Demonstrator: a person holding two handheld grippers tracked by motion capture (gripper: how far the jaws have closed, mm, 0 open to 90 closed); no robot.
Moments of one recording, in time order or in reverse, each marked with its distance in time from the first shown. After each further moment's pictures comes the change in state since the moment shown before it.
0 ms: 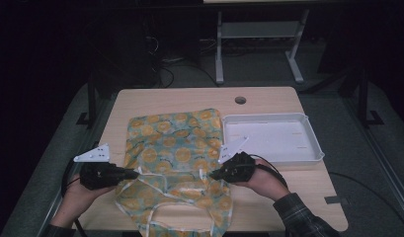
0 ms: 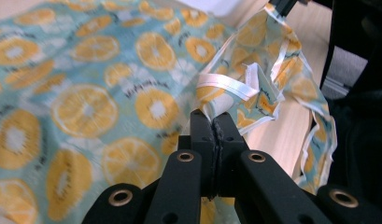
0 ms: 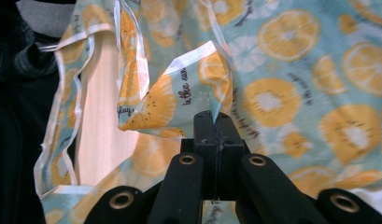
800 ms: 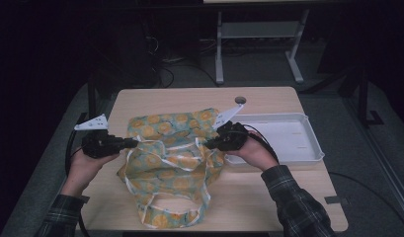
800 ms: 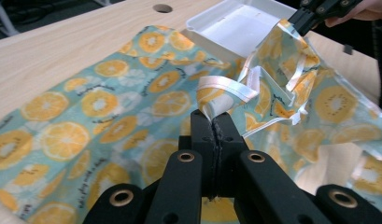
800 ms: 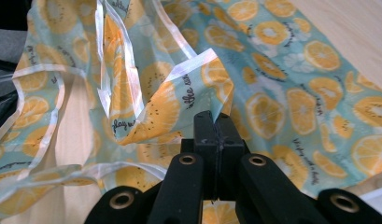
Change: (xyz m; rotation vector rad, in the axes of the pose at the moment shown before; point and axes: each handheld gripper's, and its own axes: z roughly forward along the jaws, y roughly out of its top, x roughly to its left) left arm 0.055 0.040 0.003 -0.077 0.108 -0.052; right arm -0.062 0.041 -0.004 -0.047 -0.080 0.075
